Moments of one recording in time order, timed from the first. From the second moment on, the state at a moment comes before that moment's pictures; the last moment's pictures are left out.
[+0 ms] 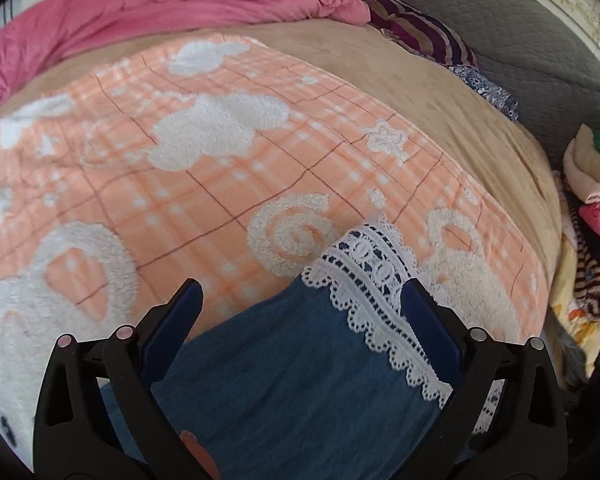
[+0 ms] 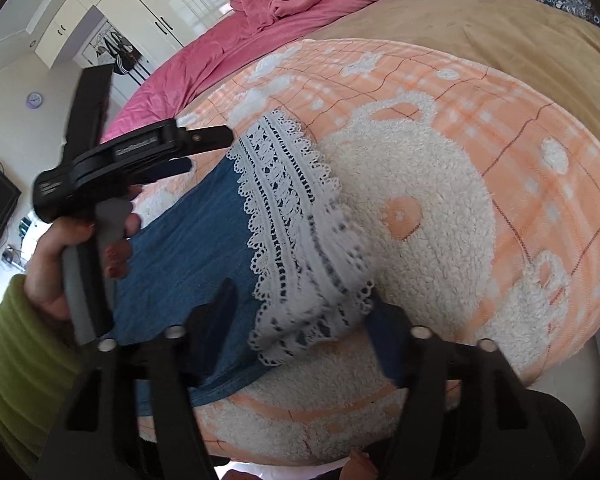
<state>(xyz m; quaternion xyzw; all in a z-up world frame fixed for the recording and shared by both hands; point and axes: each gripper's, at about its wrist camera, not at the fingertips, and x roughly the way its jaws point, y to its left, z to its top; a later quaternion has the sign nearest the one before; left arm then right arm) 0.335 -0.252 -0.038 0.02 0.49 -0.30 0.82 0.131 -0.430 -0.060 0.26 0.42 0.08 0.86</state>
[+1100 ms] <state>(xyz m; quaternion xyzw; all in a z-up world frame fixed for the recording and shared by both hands) 0.339 -0.272 -0.059 -0.02 0.49 -0.38 0.78 0.156 -0.418 -0.058 0.27 0.38 0.15 0.87</state>
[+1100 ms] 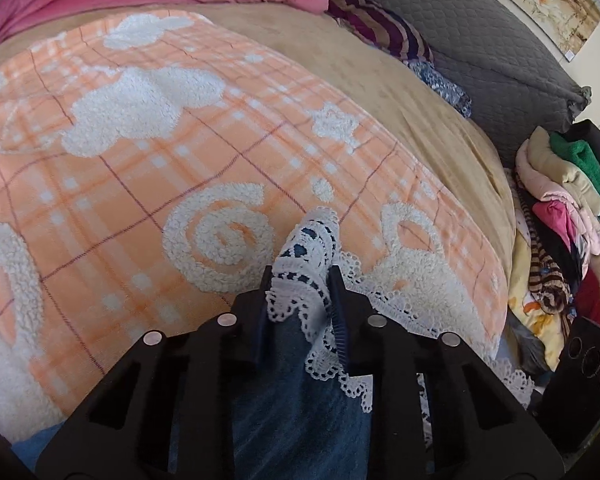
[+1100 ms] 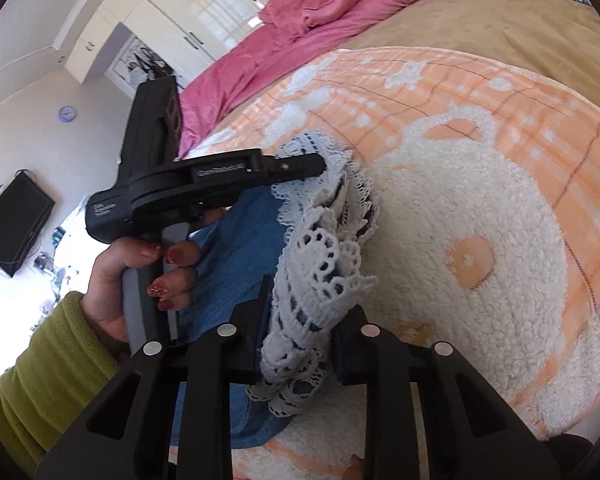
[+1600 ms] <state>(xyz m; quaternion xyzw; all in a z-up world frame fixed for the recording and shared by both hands) 0.288 -0.131 0.009 -0.11 0.37 -0.39 0.84 0.121 -0.294 0.009 0.08 0.28 0.32 0.90</state>
